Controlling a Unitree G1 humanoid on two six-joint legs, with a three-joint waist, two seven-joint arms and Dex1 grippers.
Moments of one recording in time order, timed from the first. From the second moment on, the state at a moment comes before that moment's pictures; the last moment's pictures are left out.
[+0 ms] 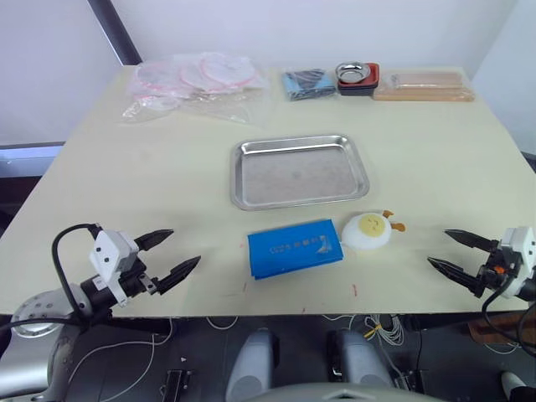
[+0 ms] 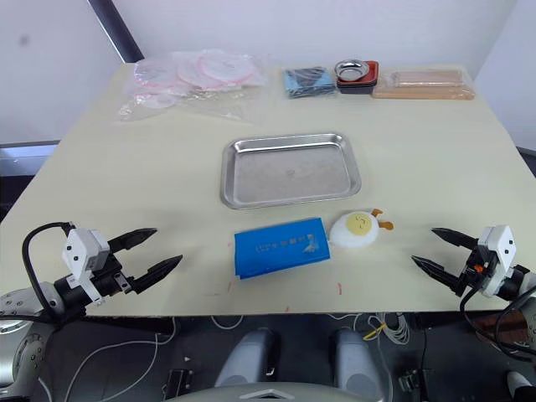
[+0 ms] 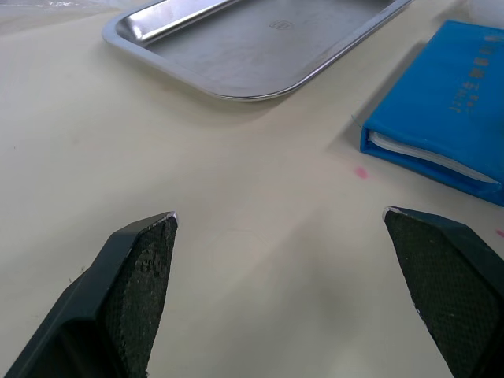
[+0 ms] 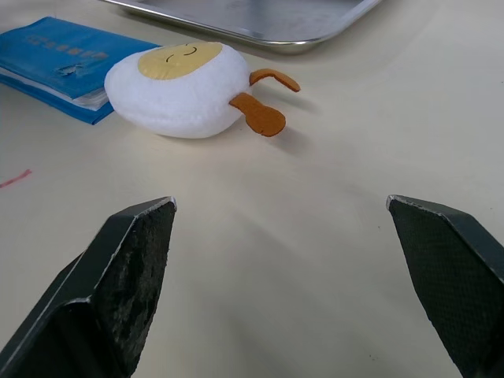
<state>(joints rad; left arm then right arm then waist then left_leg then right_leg) 0.28 0.71 0.43 -0.22 -0.48 0.17 -0.96 0.08 -0.73 -0.33 0.18 0.54 0.01 1.21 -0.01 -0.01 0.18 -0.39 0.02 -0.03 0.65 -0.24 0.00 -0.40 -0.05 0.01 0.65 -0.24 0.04</state>
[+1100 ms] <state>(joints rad) 0.20 0.73 0.32 -0.20 -0.48 0.18 -1.07 0.07 -0.71 -0.25 -0.29 0.63 0.31 1.08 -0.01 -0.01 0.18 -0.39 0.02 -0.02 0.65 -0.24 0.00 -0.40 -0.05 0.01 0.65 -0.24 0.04</state>
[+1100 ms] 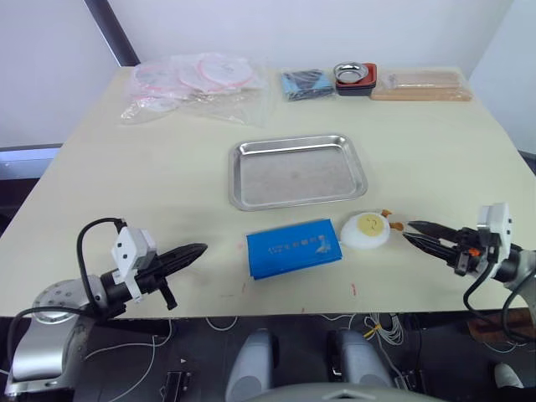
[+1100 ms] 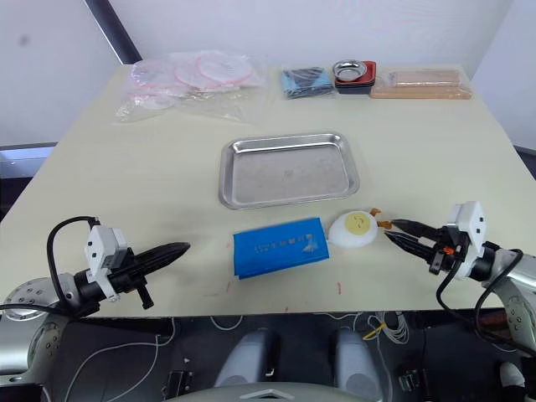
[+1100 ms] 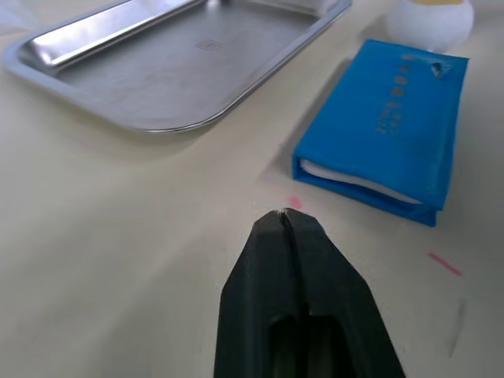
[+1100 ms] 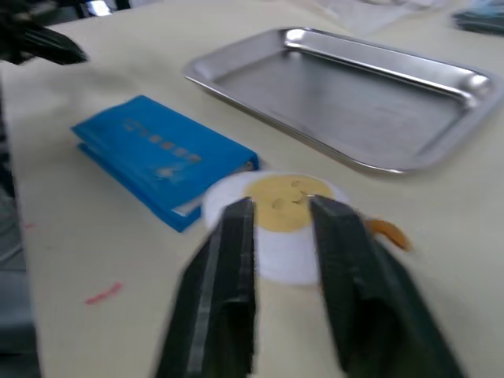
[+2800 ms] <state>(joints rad) -0.16 0.63 -0.01 0.07 -0.35 0.18 -1.15 -0.16 -0.49 0.15 -0.02 0.25 0.13 0.97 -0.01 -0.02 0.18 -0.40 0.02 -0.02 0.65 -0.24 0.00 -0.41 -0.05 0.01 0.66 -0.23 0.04</state>
